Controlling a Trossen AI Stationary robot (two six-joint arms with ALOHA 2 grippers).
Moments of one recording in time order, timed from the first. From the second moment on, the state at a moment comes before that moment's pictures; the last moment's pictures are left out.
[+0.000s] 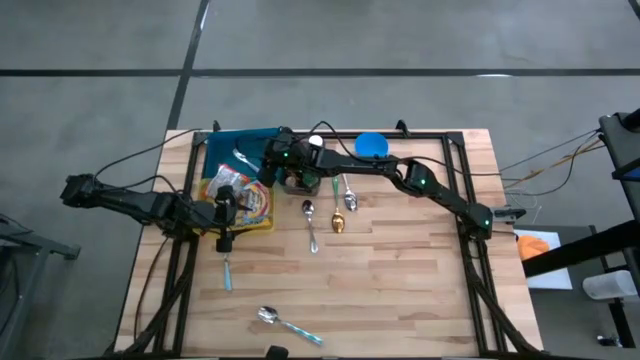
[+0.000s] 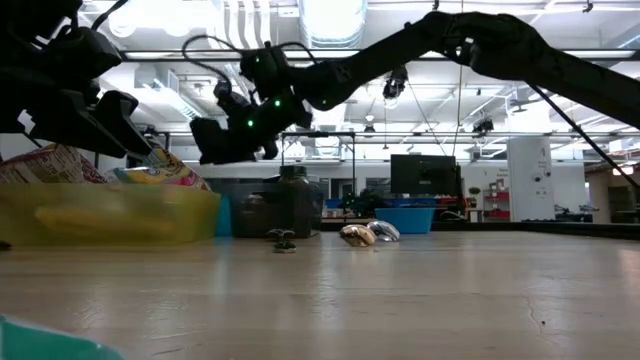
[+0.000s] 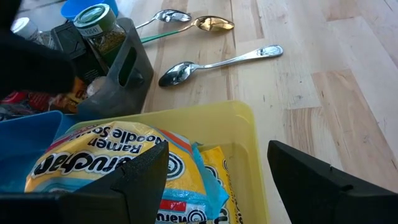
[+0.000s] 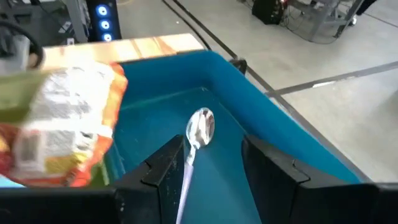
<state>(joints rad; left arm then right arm) -0.20 0.48 0.29 -0.48 -0.32 0.05 -0.27 2.55 2.20 -0.03 0.18 0.00</state>
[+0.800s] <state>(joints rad) -0.20 0.48 0.29 -0.48 -0.32 0.05 -0.23 2.37 2.15 -0.14 0.12 0.00</state>
